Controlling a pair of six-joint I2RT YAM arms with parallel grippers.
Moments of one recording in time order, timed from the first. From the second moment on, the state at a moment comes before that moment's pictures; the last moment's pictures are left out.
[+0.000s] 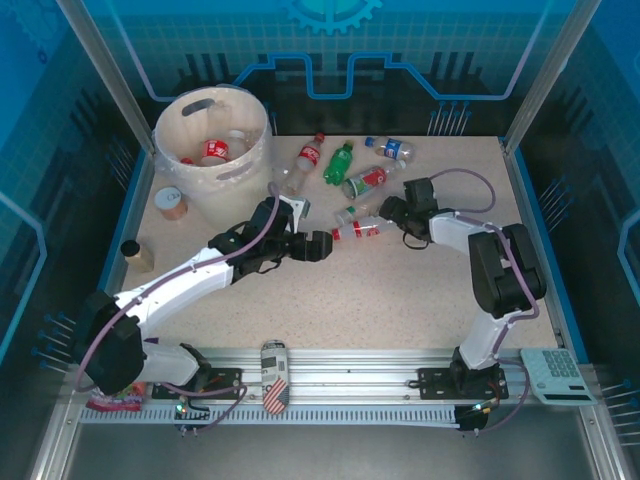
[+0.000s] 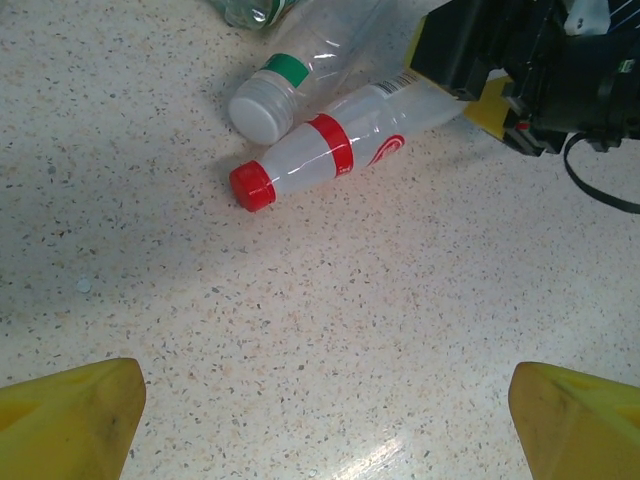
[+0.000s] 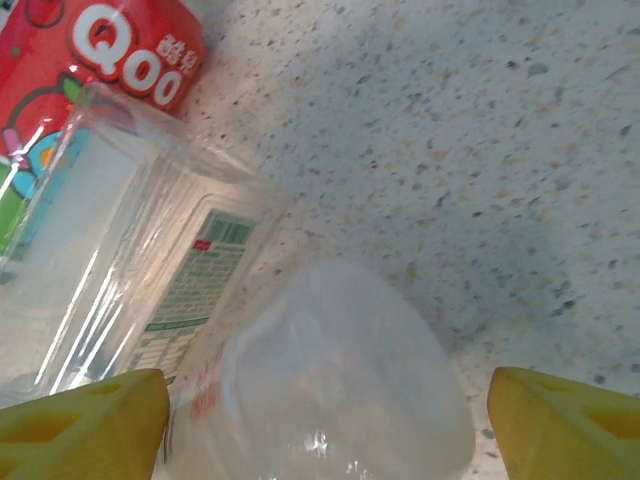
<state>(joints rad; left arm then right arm) -0.62 1.34 0.95 -0.32 0.10 -0.49 0.22 1.80 1.02 -0.11 0.04 0.71</state>
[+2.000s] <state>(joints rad) -0.62 1.24 0.77 -0.16 0.06 -0.87 0.32 1.89 1.24 -0.71 -0.25 -0.85</state>
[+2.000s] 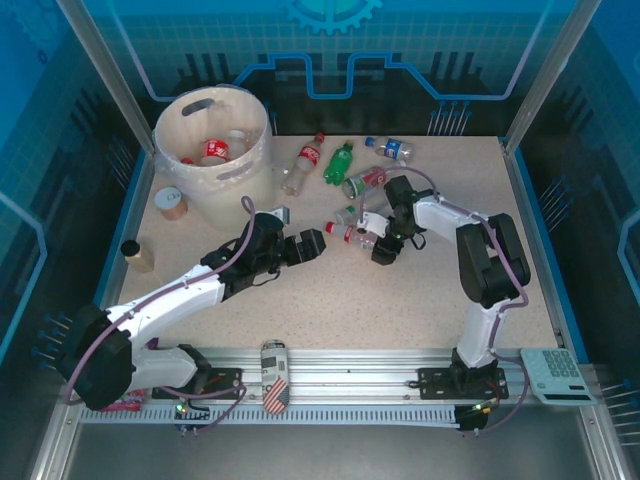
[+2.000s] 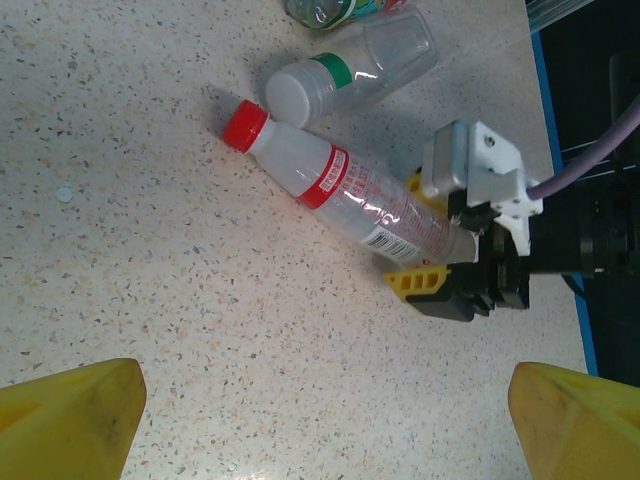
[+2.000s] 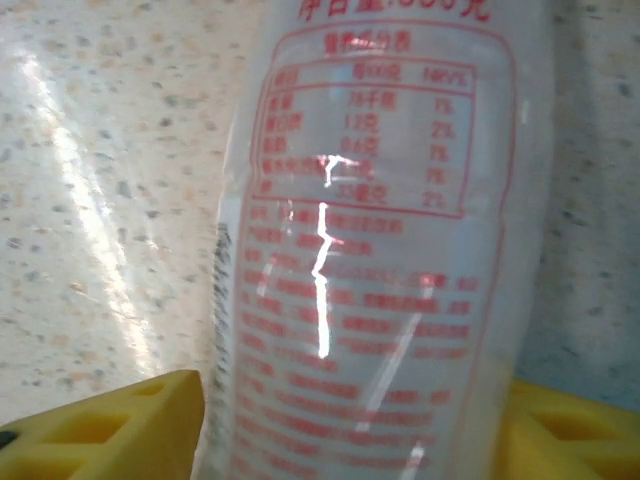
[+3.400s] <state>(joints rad) -0.59 1.54 0.70 0.54 0.30 -1.29 0.53 1.36 0.91 -0.51 -0.36 -0.43</state>
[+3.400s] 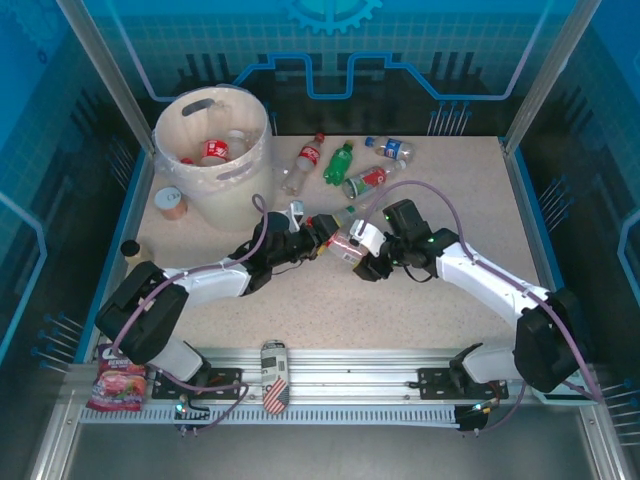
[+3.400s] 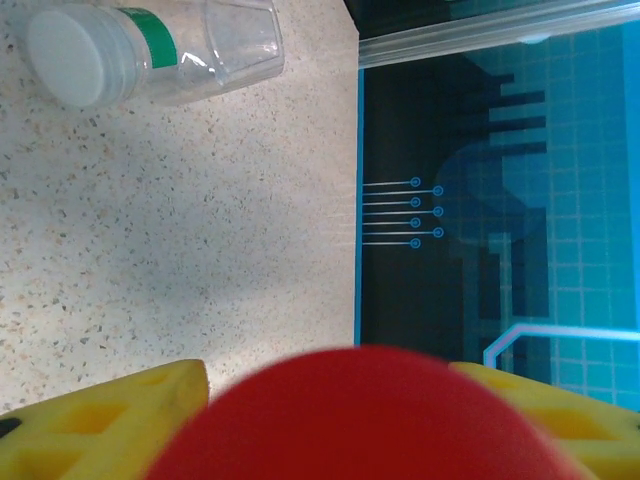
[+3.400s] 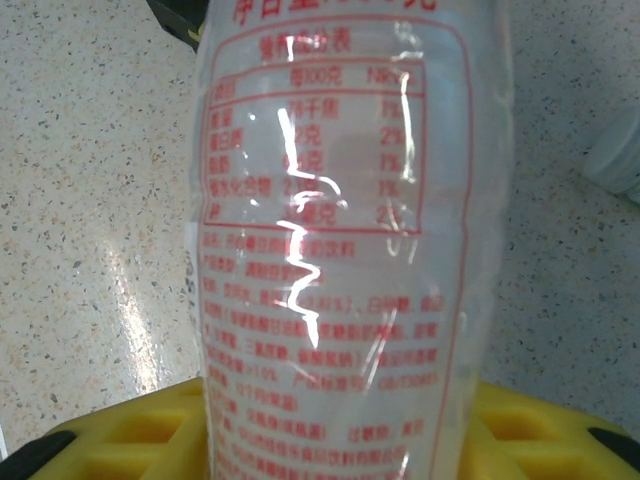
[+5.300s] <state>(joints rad) 0.11 1.65 2.18 -0.74 0.19 -0.32 0.37 1.10 0.76 -0.39 -0.16 -0.16</state>
